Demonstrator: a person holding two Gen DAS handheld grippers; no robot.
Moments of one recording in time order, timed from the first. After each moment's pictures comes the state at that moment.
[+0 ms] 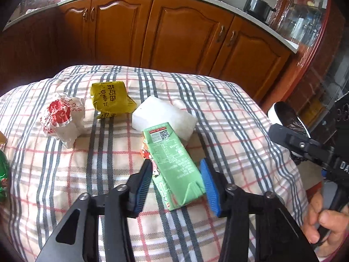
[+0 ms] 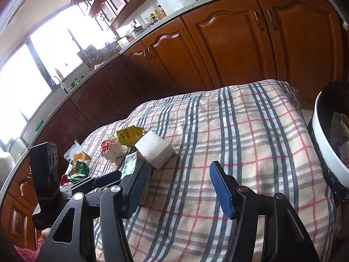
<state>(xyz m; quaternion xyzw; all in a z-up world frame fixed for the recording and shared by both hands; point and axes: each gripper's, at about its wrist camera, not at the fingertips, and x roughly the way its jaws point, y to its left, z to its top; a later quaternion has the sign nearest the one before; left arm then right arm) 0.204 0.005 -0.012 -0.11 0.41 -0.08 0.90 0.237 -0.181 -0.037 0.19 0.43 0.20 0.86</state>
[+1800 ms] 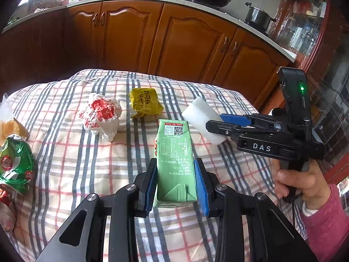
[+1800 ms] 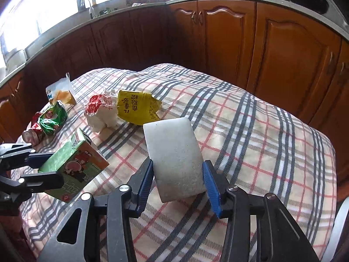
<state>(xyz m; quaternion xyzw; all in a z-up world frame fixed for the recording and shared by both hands) 0.160 0.048 0.005 -0.12 0.39 -0.08 0.91 0.298 -0.078 -0.069 -0.04 0.46 0.29 0.84</state>
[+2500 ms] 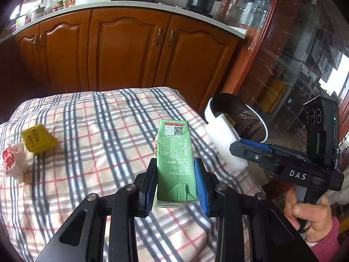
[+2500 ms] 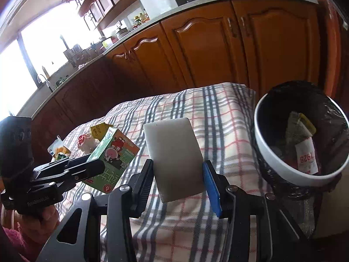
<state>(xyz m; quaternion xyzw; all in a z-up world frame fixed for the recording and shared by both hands) 0.212 -0.086 0.020 -0.06 0.38 -0.22 0.90 0.197 -0.267 -0.031 0.16 0.43 0.13 0.88</state>
